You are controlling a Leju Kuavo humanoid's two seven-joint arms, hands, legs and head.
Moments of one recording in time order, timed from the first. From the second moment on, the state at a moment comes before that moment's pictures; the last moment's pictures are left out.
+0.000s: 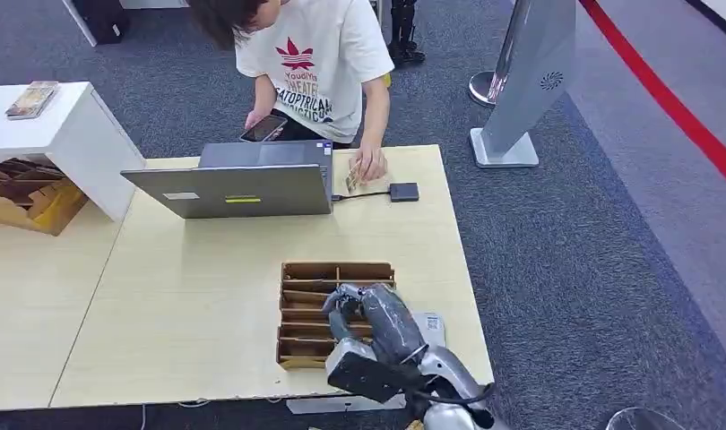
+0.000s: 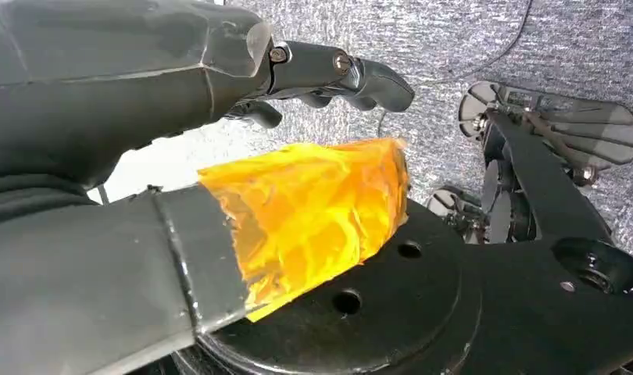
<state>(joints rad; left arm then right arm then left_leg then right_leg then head) -0.05 -0.04 -1.22 -0.10 1.52 0.21 -0.14 -0.18 -0.06 0.77 -1.49 0.53 -0.26 -0.14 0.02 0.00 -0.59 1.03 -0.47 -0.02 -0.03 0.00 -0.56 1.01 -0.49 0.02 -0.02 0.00</state>
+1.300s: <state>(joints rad) -0.07 -0.05 -1.23 -0.09 1.52 0.22 -0.12 -0.26 -0.06 0.80 -1.35 0.87 -0.37 0.00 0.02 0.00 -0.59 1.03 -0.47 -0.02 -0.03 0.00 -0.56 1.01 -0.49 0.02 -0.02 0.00</state>
